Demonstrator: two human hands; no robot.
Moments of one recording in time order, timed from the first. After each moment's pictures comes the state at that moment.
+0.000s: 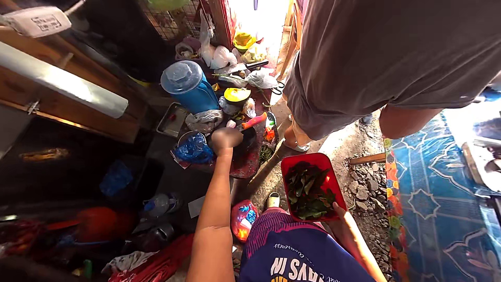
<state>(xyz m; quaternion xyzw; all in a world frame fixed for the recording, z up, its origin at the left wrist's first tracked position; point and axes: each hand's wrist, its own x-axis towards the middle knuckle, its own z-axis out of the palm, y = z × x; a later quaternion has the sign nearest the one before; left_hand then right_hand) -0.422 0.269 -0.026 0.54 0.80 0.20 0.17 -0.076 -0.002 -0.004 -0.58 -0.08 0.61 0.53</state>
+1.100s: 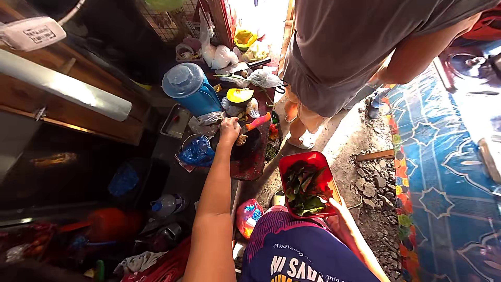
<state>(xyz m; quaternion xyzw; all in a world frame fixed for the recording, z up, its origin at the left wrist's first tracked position) -0.434 0.329 -0.021 0.67 0.68 0.18 0.23 -0.097 0.023 -0.012 -0.61 -0.07 0.62 0.49</state>
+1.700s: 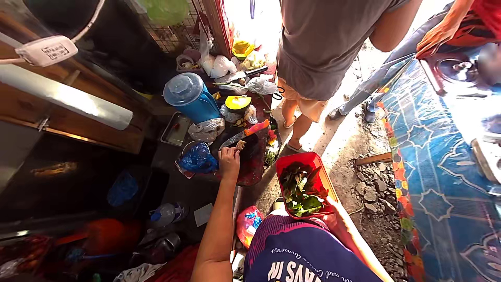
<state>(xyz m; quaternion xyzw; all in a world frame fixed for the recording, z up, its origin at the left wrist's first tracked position) -0.422 0.223 -0.040 0.66 0.71 0.23 0.09 -0.094 0.032 -0.022 -0.57 -0.05 0.65 0.49</state>
